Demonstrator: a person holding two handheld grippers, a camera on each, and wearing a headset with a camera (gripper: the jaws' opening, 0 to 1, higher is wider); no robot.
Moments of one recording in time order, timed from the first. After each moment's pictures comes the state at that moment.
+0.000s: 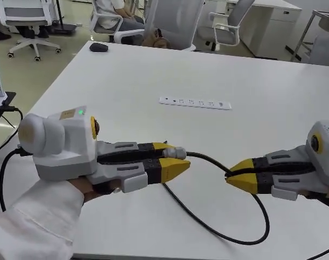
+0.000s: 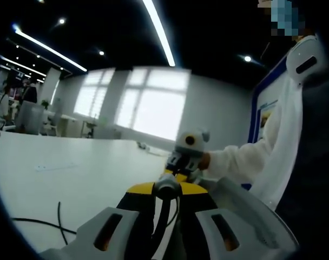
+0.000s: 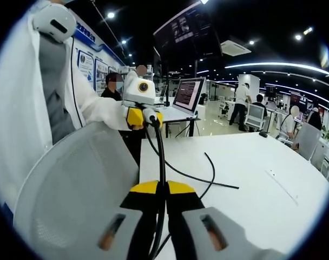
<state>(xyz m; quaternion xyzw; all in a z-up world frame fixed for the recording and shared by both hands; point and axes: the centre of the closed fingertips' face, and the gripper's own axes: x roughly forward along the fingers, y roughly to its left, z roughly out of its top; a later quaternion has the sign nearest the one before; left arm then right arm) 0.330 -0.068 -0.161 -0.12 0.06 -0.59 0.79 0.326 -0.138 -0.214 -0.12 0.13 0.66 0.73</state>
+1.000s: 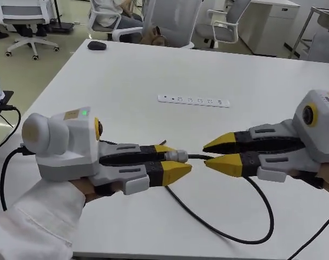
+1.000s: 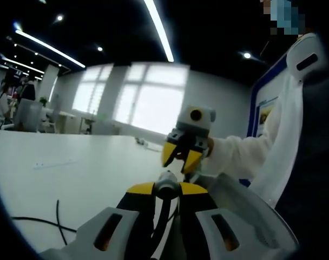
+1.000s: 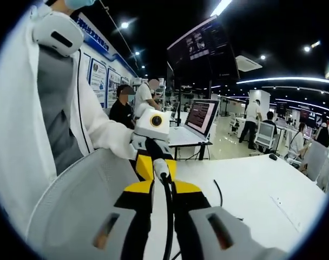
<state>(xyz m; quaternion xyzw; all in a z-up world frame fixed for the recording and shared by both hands) 0.325 -0.074 -0.167 -0.11 0.08 -0.60 0.79 0.309 -0.075 -0.150 -0.11 0.06 0.70 0.70</state>
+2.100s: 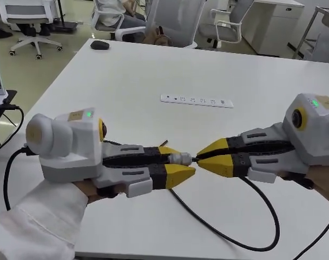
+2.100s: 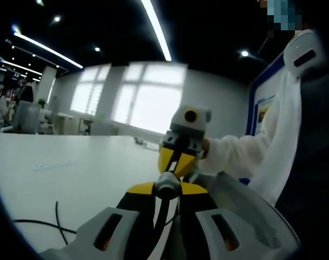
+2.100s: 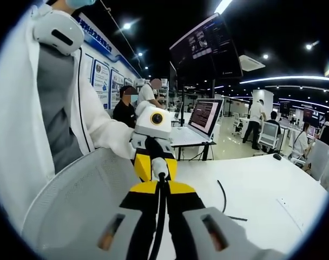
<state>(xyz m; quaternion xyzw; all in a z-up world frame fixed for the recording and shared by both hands) 0.324 -0.075 -0.168 -0.10 0.07 -0.61 0.79 0.313 -0.079 -0.162 -0.10 0.06 0.71 0.70</state>
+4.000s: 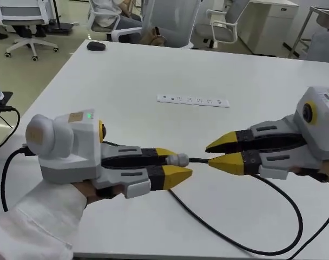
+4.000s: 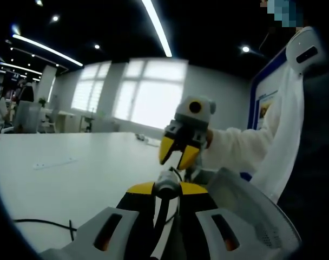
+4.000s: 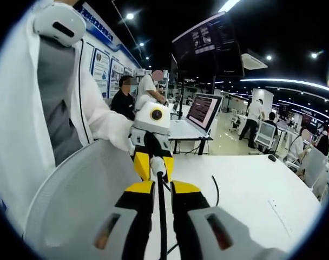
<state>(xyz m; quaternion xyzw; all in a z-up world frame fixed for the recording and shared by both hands) 0.324 -0.076 -0.174 -0.08 0.09 -0.60 0.79 0.313 -0.079 -0.159 -0.15 0.07 0.70 0.69</state>
